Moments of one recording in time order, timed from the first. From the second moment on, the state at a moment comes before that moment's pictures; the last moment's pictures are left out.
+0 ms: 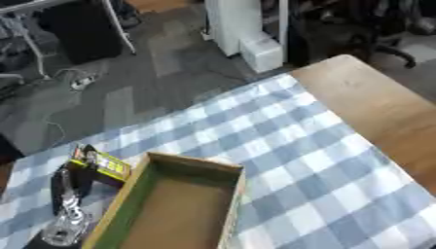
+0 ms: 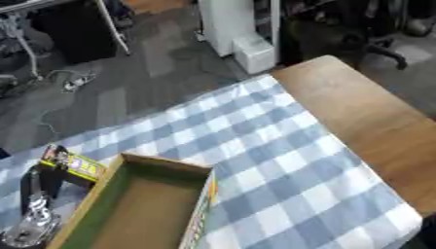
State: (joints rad) left arm -0.75 0.24 -0.02 -0.49 -0.14 -0.18 0.65; right arm -0.36 -0.72 -0.15 -1.99 -1.12 -0.59 -0.06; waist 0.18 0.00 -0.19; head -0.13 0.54
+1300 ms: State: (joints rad) left arm -0.70 0.50 -0.15 -0.96 0.03 -0.22 0.43; right arm -0.28 -0.73 -0.16 -1.99 -1.09 -0.65 -0.04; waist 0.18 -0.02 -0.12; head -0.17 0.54
